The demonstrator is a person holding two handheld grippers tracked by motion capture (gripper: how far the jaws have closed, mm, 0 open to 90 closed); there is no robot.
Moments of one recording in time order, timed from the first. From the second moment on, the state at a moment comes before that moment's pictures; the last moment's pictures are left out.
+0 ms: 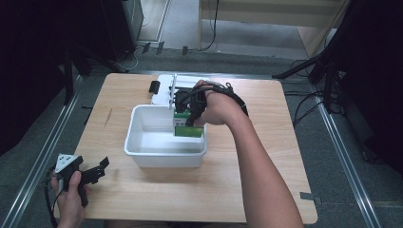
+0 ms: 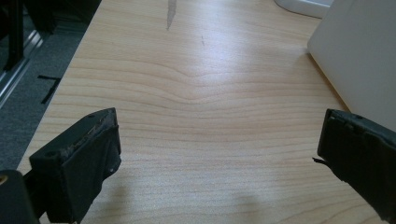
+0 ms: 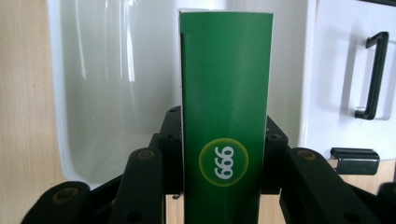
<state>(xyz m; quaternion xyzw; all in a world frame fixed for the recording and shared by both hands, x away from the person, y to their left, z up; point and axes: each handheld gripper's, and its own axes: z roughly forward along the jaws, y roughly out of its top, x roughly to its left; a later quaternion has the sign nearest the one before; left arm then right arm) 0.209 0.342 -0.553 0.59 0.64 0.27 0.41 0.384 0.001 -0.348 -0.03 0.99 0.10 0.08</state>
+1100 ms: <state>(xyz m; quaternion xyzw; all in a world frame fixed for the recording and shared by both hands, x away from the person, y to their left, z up) 0.209 0.342 -0.553 0.59 0.64 0.27 0.41 0.398 0.017 -0.384 -0.01 0.99 0.09 0.09</state>
